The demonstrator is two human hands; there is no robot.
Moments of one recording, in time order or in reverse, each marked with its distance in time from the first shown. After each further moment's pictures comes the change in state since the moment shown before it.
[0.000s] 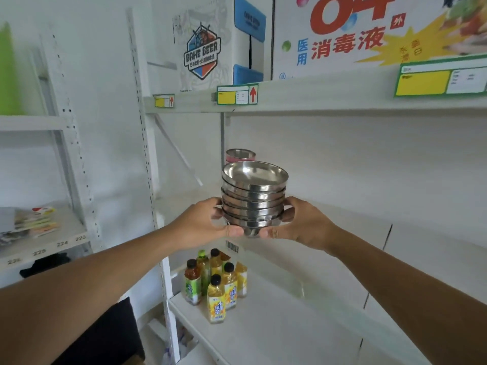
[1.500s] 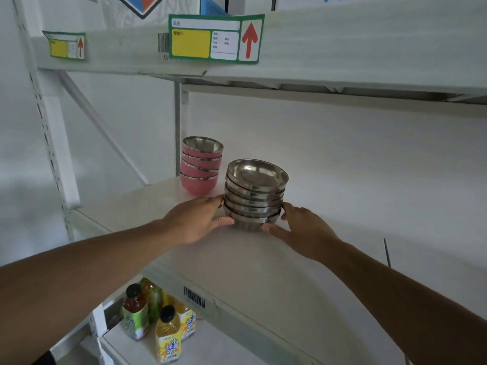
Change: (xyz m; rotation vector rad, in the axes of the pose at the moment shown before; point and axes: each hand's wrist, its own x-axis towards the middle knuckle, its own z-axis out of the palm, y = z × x) left_hand 0.214 -0.080 0.054 0.478 -0.131 0.277; right_hand 0.118 0.100 -0.017 -0.695 0.138 0.120
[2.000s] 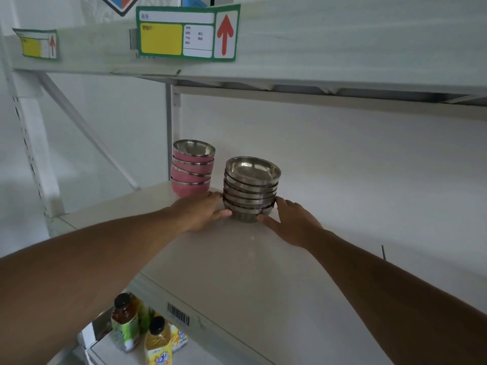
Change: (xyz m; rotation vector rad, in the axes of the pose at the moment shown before) left_hand 0.063 -0.007 0.006 0.112 -0.092 -0.122; right_hand 0.052 0.018 0.007 0.034 0.016 0.048
